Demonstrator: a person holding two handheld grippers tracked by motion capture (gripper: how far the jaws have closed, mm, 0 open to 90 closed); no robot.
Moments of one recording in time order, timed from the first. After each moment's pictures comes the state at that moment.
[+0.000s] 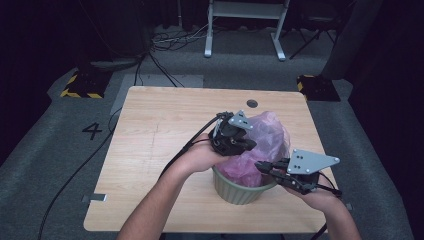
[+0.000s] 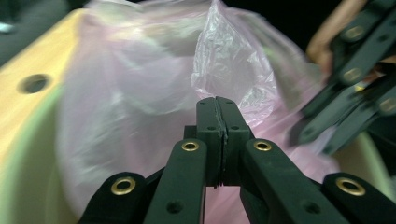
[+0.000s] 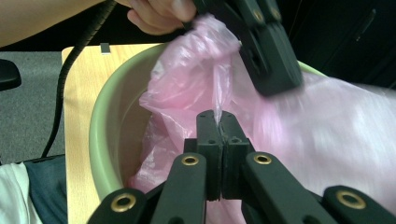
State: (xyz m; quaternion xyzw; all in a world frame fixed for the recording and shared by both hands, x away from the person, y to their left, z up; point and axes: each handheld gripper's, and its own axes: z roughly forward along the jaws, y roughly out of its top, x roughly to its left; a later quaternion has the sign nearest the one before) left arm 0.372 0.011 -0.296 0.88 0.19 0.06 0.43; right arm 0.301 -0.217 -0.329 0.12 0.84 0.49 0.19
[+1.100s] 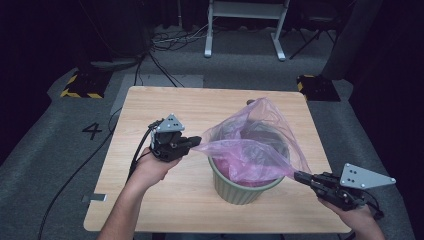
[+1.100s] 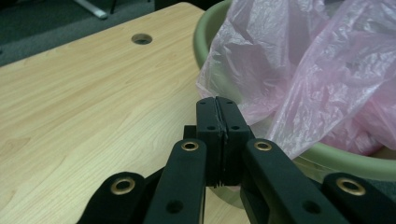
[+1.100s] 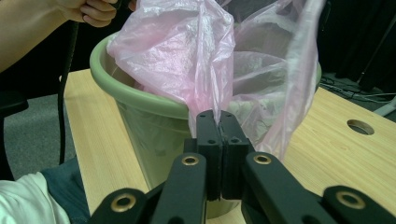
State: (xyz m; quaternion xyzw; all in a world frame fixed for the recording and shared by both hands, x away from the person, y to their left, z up) left arm 0.353 0.133 -0.328 0.81 0.32 0.11 0.48; right arm 0.274 -0.316 -0.355 0.21 0.79 0.55 0.17
